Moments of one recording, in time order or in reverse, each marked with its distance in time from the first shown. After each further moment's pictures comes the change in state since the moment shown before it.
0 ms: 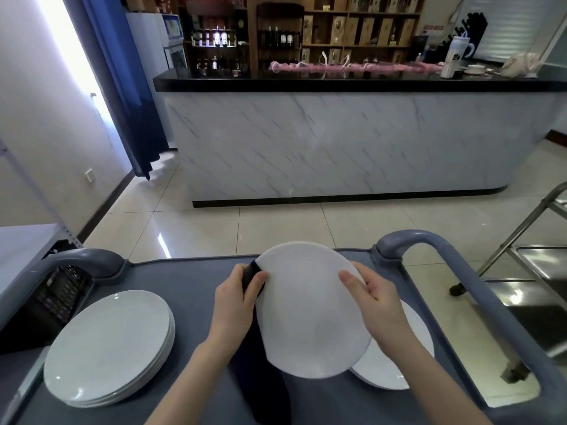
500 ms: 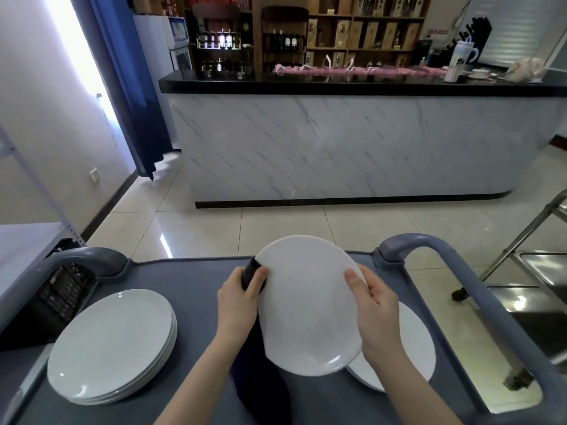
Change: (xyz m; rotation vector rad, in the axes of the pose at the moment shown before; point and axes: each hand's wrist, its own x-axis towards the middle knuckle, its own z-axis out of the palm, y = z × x) left_hand 0.004 0.002 0.005 -0.036 0.093 -0.191; right_hand -0.004 0.009 0.020 0.158 0.221 0.025
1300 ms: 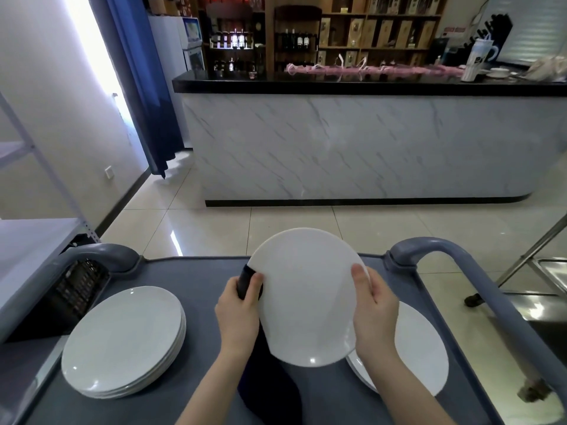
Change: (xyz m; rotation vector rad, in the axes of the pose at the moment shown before) left_hand -0.017 -0.002 -0.007 -0.102 0.168 -0.103; right_hand 0.009 0.018 0.018 -0.096 0.173 0.012
